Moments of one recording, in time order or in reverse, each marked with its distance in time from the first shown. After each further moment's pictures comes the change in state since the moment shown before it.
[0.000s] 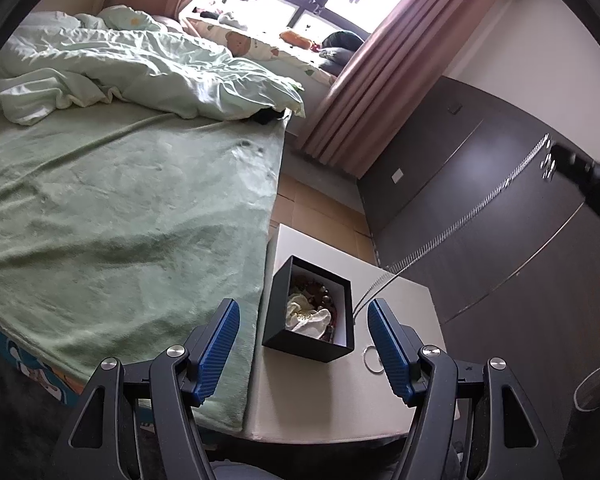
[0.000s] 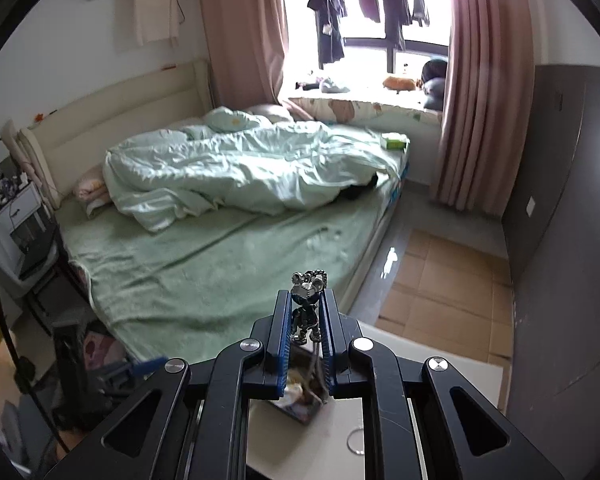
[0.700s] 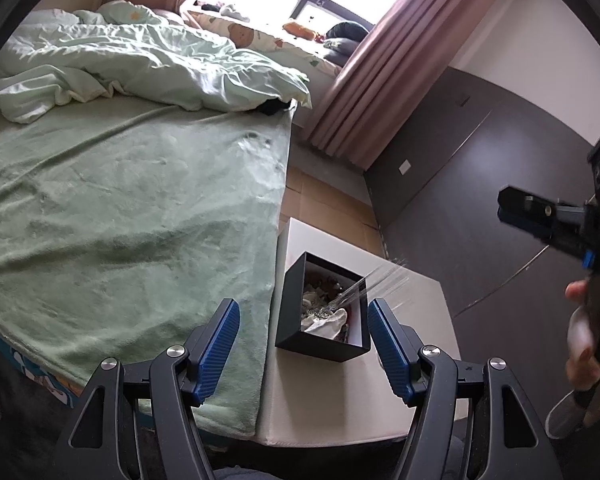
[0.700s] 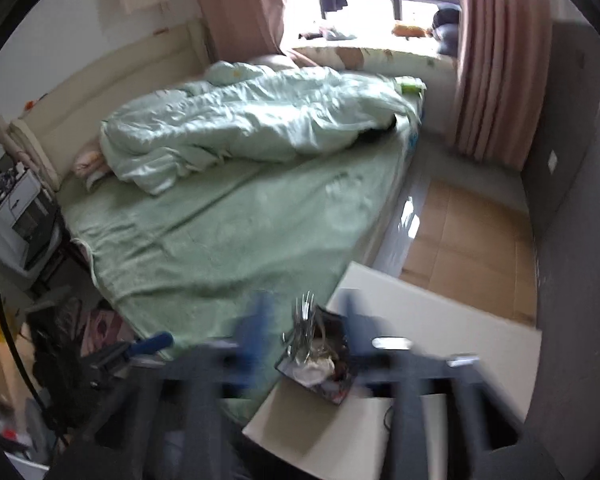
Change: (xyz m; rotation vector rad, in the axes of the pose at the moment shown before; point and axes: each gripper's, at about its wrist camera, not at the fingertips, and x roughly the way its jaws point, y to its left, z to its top) left arm 0.020 0.007 0.003 0.010 0.041 0.021; right arm 0.080 0.010 -0.035 0.070 0.199 0.051
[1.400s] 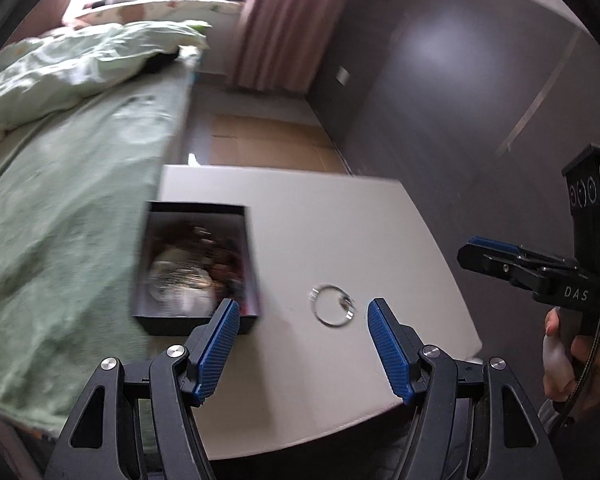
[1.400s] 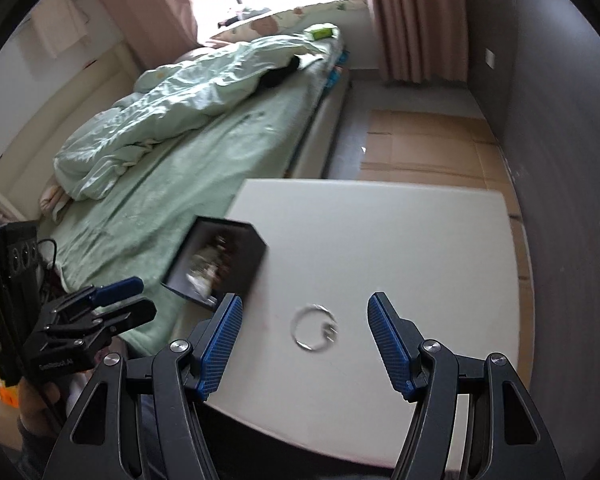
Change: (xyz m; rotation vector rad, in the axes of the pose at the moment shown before) left arm 0.111 -0.132 -0.051 0.346 0.258 -0.052; right arm -0.003 -0.159 -0.153 0.284 0.062 -0.038
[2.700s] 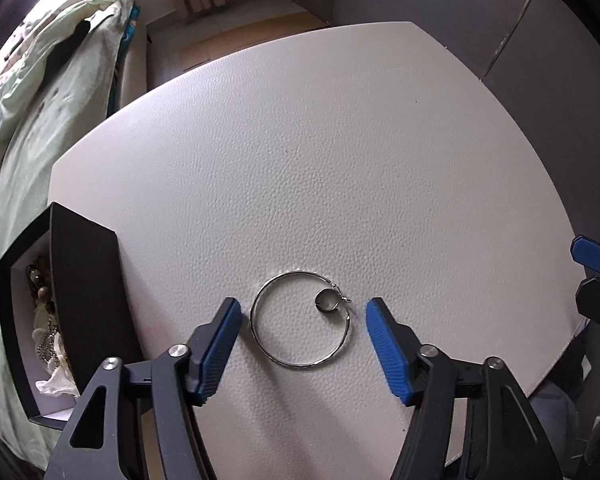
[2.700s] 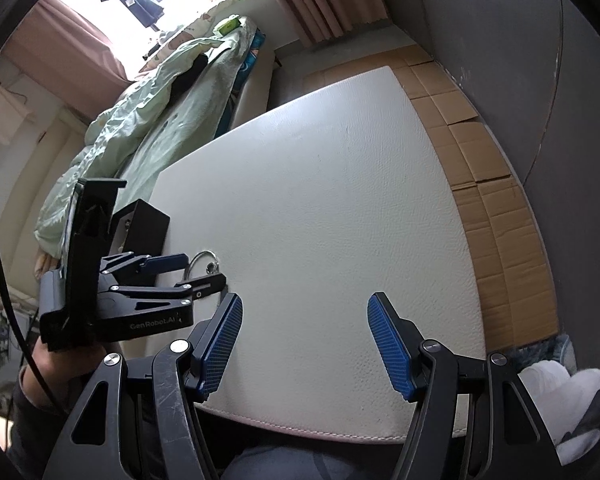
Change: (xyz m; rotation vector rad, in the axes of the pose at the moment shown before) left arm 0.174 -0.067 0.010 0.268 0.398 0.243; right arm 0.032 -0.121 -0.086 0.313 0.030 0.028
